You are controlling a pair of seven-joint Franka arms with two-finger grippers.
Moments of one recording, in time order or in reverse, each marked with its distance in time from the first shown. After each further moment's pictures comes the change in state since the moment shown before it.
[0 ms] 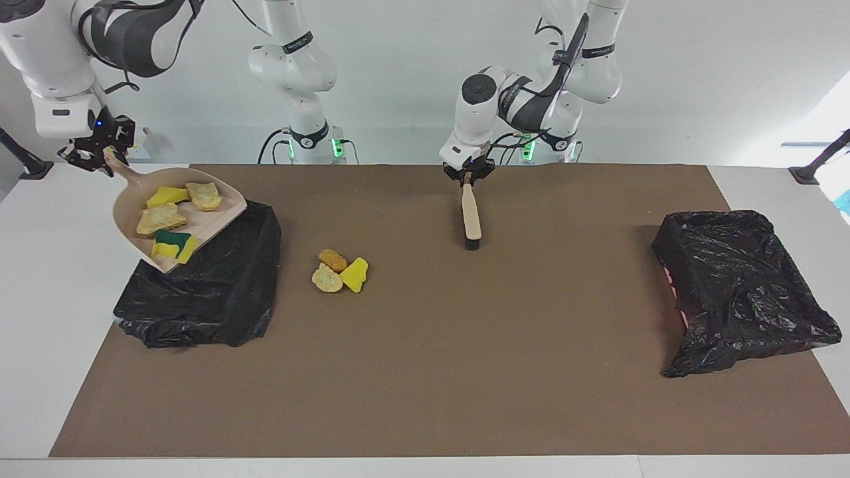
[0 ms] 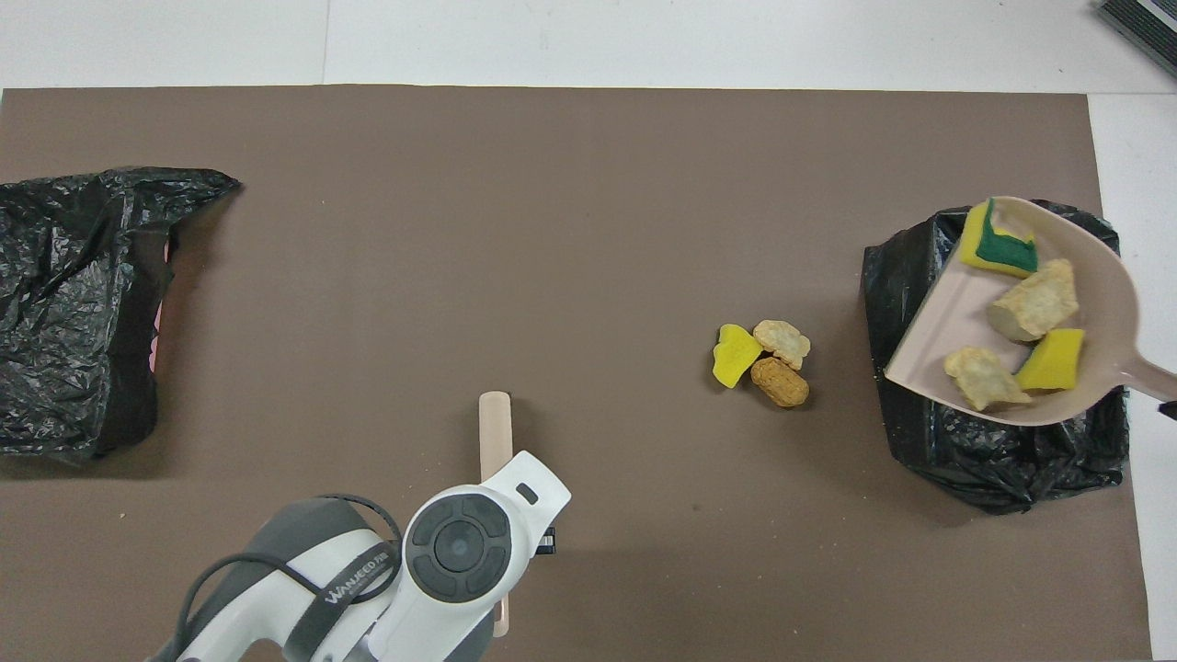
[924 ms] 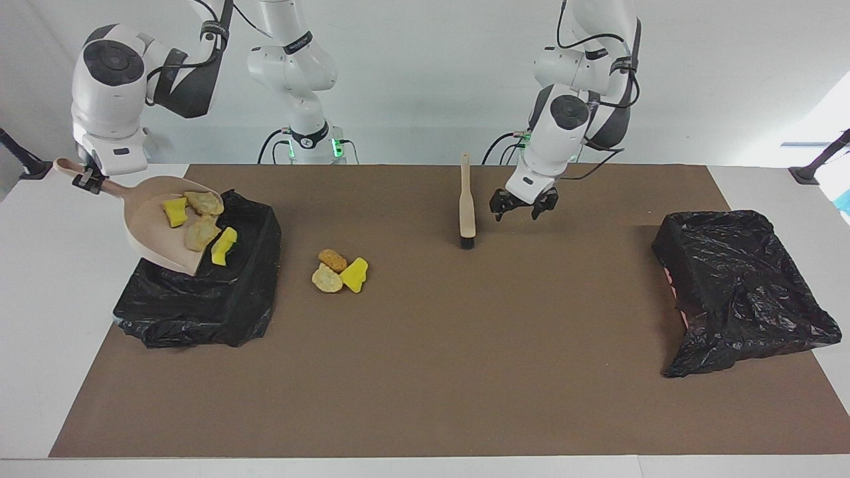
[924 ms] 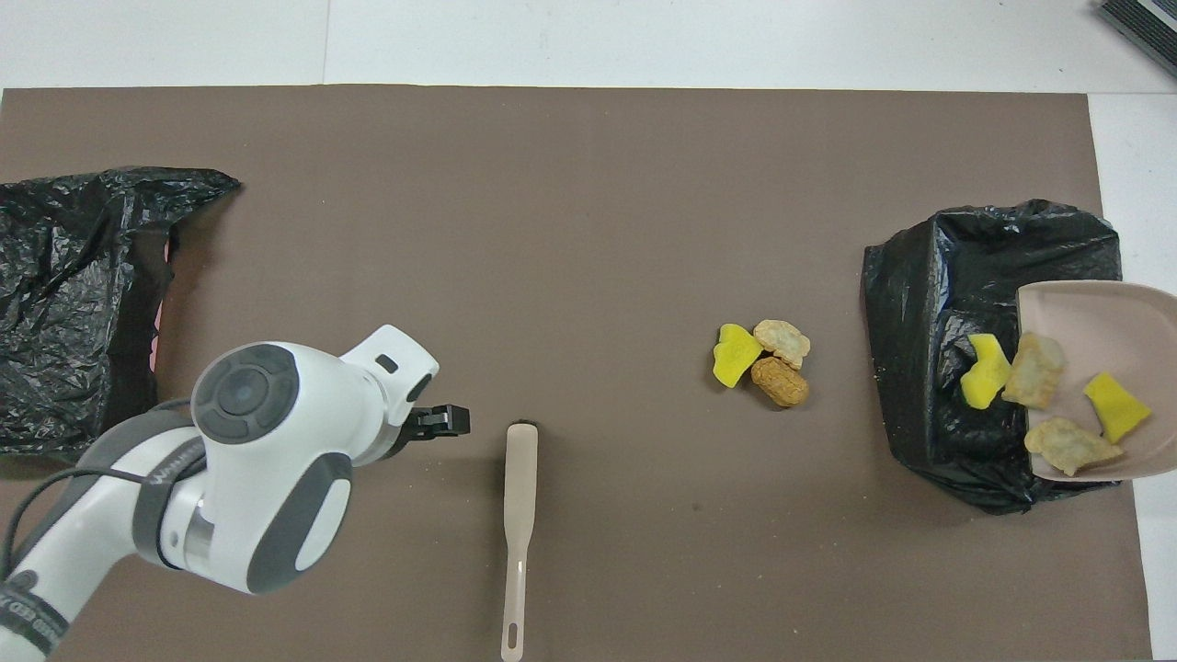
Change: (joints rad) left arm 0.413 0.066 0.040 0.205 -0.001 -0.033 0.371; right arm 0.123 0.014 0.027 -0.113 -0.400 0.137 -0.130
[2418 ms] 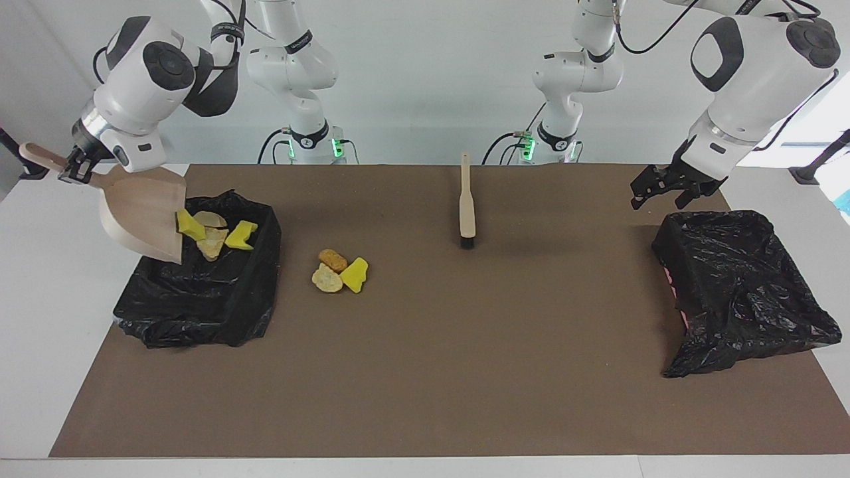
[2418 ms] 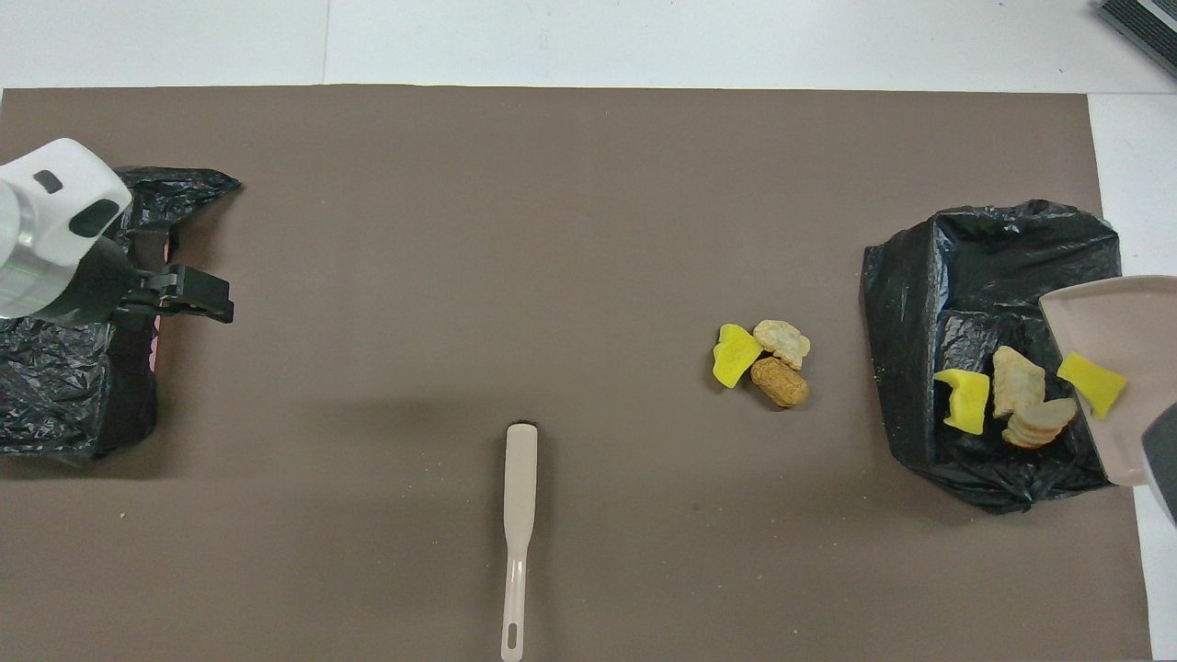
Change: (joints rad) left arm 0.385 0.100 -0.001 0.607 0.066 -0.529 0.369; right arm 0.108 -0.007 0.013 0.055 -0.272 -0.084 -0.047
